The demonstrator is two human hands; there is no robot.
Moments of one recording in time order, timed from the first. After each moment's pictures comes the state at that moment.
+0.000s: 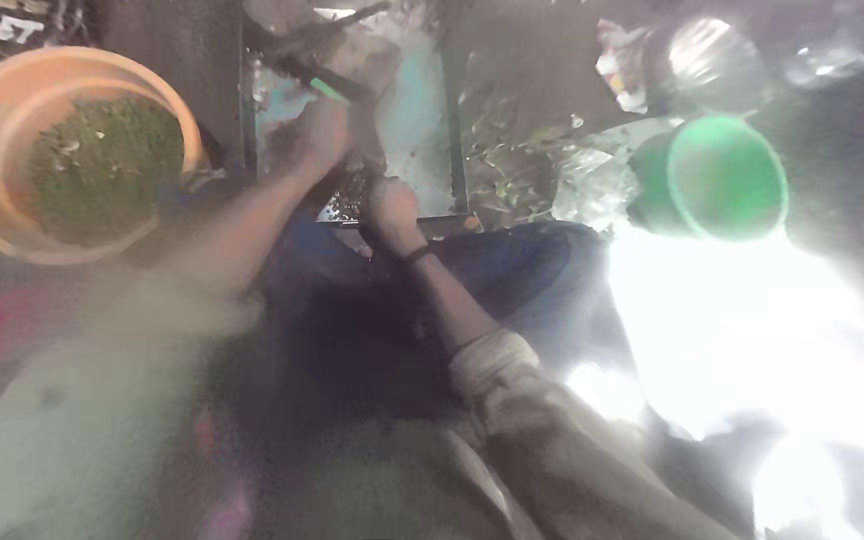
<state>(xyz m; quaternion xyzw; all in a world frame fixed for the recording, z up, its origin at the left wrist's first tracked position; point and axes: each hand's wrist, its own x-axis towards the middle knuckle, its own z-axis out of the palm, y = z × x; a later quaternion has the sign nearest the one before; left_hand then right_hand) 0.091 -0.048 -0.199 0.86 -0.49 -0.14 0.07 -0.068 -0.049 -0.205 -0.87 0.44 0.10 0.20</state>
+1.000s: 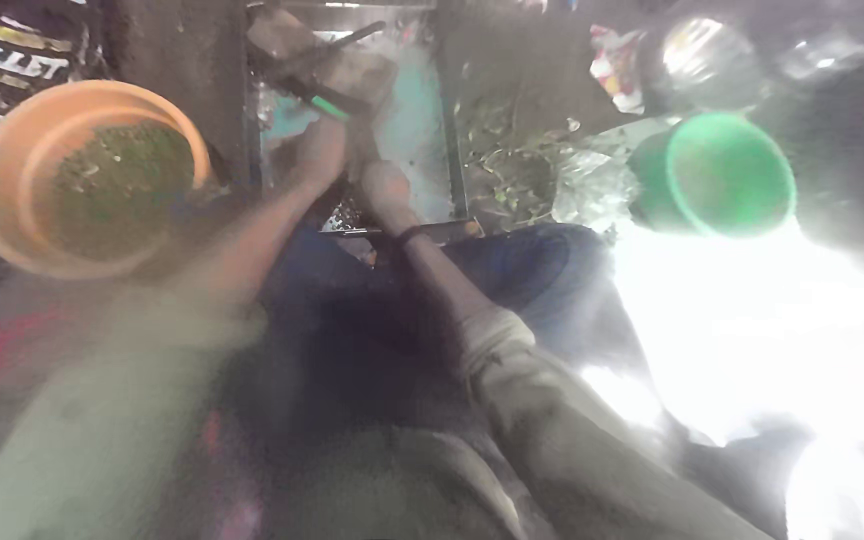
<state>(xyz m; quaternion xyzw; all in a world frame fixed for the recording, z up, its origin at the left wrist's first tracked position) 0.090 -0.046 -0.201 0.86 -0.48 -0.17 0.04 -0.037 -0.070 -0.185 -0.87 0.43 0.10 0.23</state>
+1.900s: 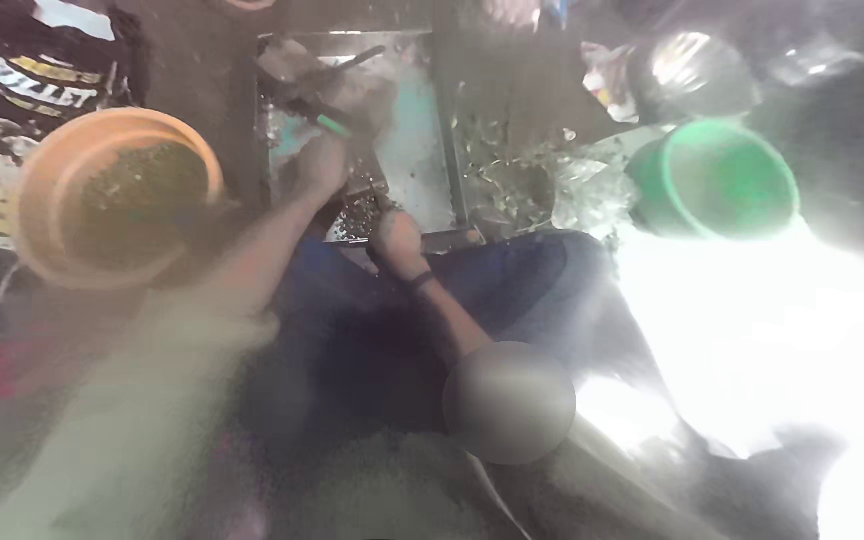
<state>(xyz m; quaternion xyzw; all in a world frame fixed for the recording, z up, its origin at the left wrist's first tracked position) 0.108 -0.045 -0.218 0.84 -0.52 -0.13 0.06 -0.082 -0.044 -0.221 -0.83 0.48 0.08 0.26</state>
